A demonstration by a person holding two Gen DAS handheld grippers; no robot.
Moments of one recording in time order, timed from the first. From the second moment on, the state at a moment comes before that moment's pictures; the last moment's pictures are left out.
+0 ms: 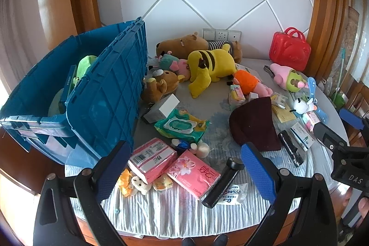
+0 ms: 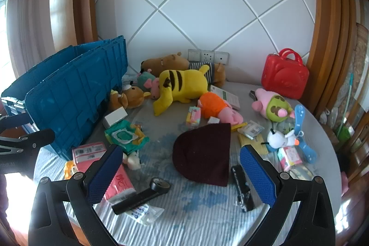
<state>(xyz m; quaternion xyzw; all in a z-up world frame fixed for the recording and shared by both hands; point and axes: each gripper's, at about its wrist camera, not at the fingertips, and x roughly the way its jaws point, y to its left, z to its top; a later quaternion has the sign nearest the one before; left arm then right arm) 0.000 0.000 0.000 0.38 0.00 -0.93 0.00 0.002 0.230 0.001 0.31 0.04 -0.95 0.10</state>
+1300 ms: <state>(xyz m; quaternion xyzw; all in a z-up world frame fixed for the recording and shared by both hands) 0.014 -0.009 0.001 0.38 0.00 -0.93 0.01 0.007 0.223 -0.005 0.32 0.05 -0.94 0.10</state>
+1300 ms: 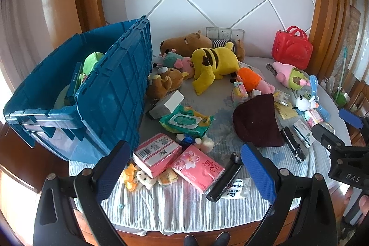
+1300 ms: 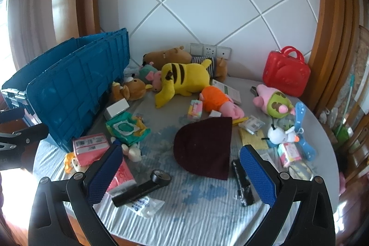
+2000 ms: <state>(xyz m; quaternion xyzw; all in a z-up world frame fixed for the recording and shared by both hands) 0.012 -0.011 0.001 0.38 0.00 -0.93 0.01 0.002 0.220 -0.006 0.33 0.05 -0.94 0.10</state>
